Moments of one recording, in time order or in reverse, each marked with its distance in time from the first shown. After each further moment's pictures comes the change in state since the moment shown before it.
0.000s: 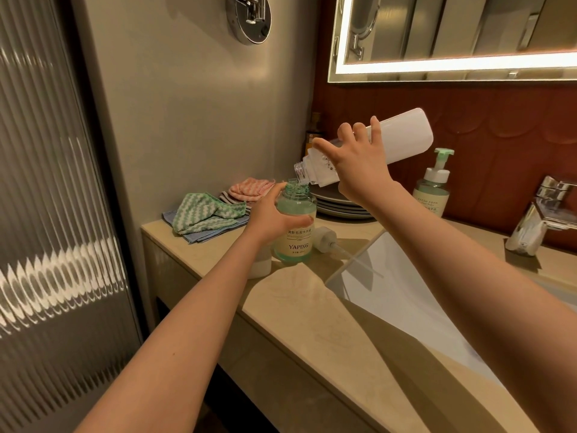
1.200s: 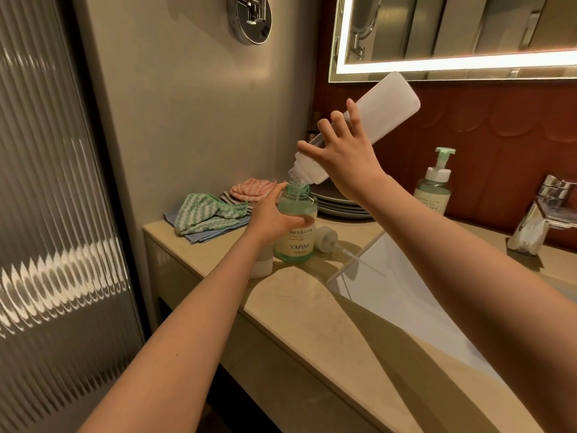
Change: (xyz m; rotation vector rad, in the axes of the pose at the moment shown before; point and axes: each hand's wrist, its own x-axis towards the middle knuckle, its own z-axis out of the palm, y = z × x) left_hand -0.002 0.003 -0.002 0.015 -0.008 0.023; right_hand 0.008 -0.007 -0.012 -0.149 0.059 -0.196
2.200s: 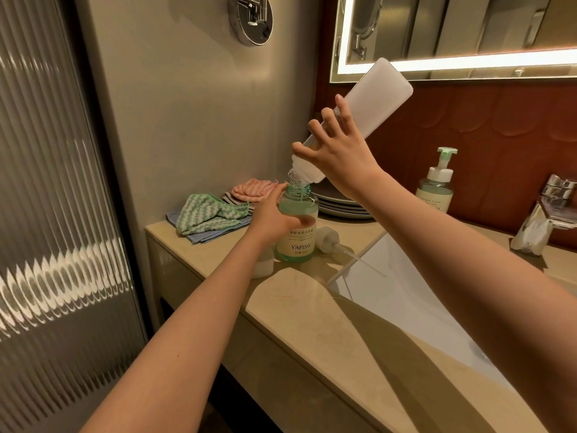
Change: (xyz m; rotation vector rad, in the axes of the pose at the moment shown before) left_hand 0.002 -0.002 0.002 -0.011 0.005 -0.035; right_hand 0.007 -0.002 0.012 -0.369 0.150 -0.045
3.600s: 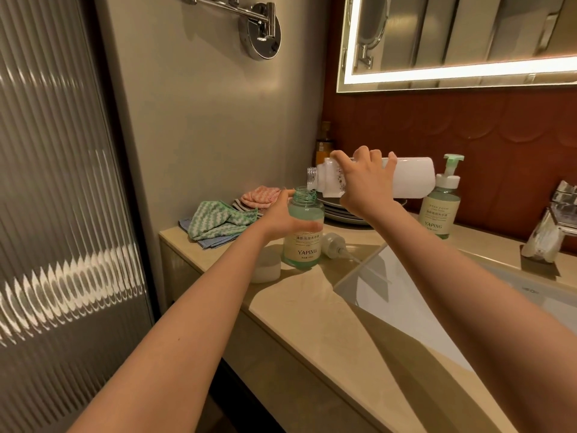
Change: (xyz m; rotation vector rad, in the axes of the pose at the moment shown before) left_hand 0.006 0.012 -0.011 0.000 -0.217 -0.083; right_hand -0.025 -0.009 0.012 0.751 -0.308 0.493
